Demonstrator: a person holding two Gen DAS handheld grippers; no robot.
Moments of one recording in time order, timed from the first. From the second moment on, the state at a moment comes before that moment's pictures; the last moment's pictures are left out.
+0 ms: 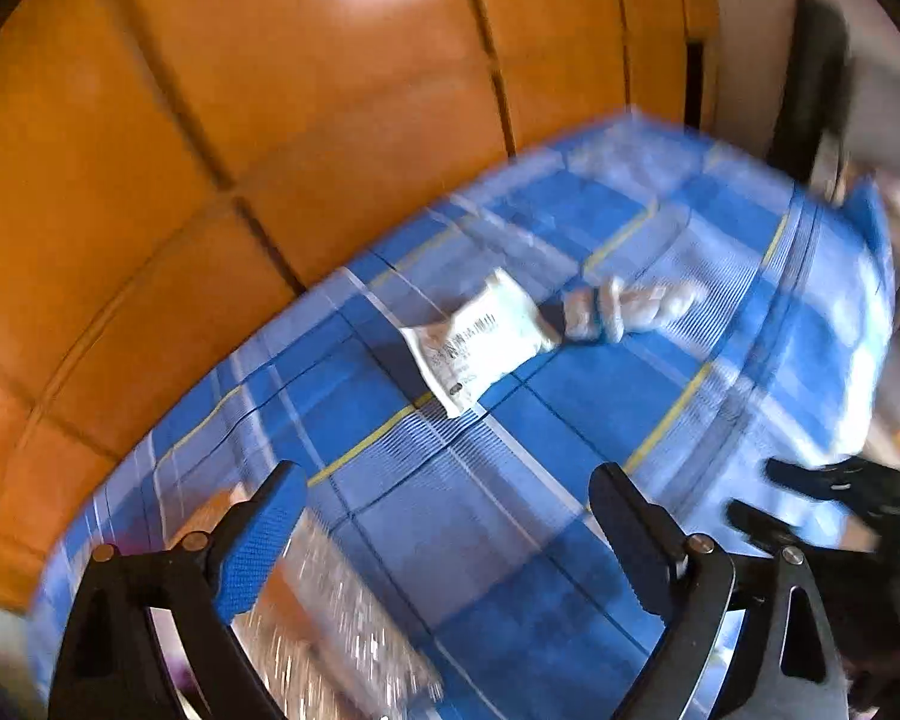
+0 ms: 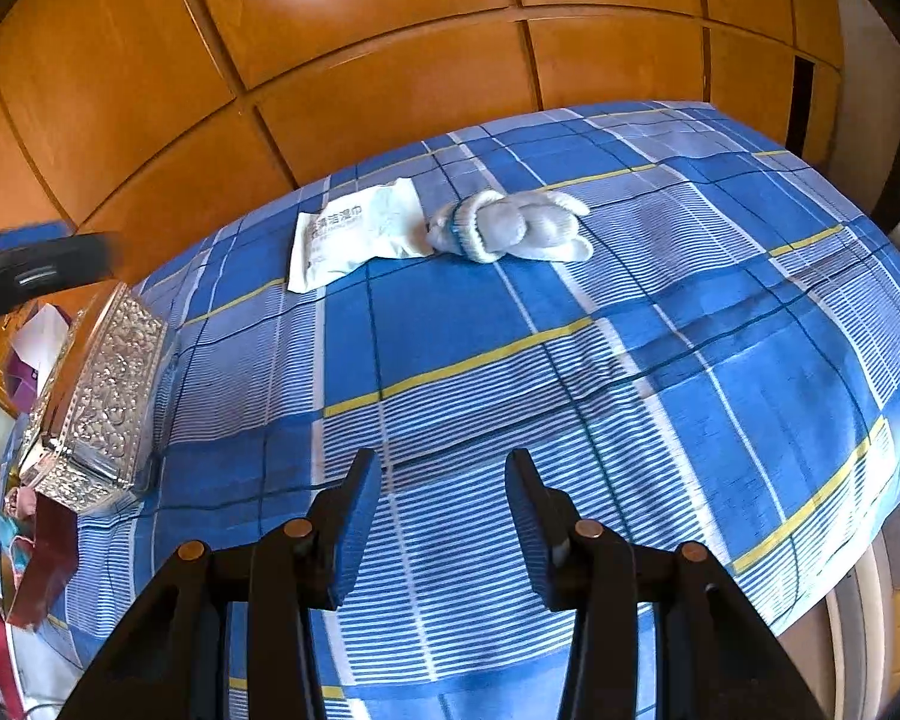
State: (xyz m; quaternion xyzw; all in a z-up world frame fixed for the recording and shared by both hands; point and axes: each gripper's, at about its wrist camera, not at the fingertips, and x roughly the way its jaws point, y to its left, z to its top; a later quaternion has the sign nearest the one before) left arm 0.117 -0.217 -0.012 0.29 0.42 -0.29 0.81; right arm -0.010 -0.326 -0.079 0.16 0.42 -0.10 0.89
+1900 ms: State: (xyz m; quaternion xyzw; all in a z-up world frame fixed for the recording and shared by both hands) left arm 0.292 -0.230 -0.062 0.09 0.56 -0.25 0.78; right arm 0.160 -0.372 -0.090 -0.04 0.51 0.00 0.86
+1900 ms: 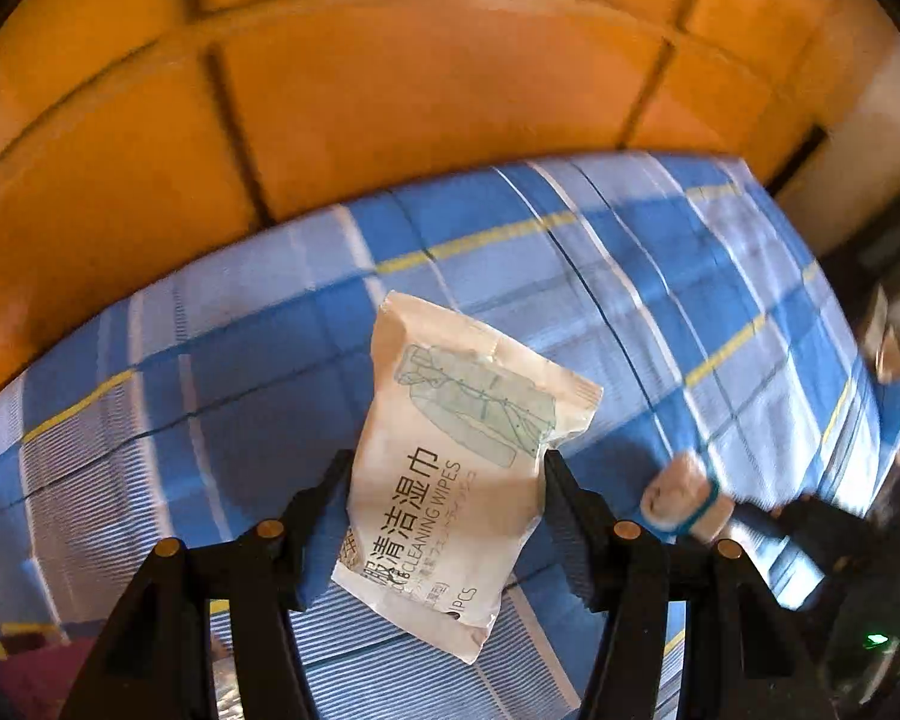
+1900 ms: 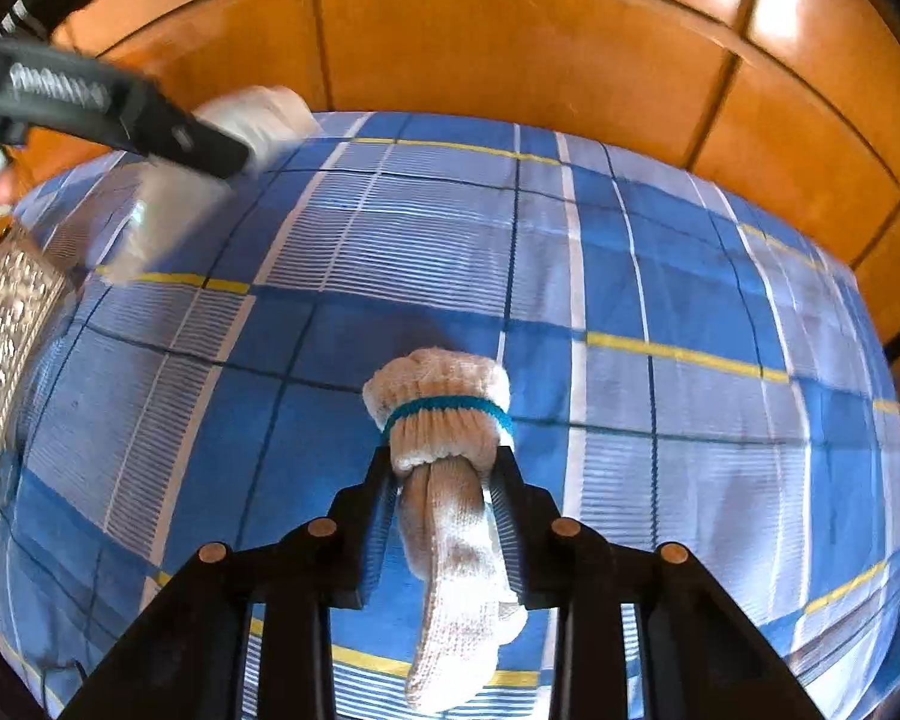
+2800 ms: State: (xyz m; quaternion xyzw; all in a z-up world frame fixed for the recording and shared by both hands) left arm 0.262 0.179 0.062 -0.06 0.46 0.05 0.88; right arm 0.176 -0.345 -0.108 -0.11 0.52 -0.10 0.84
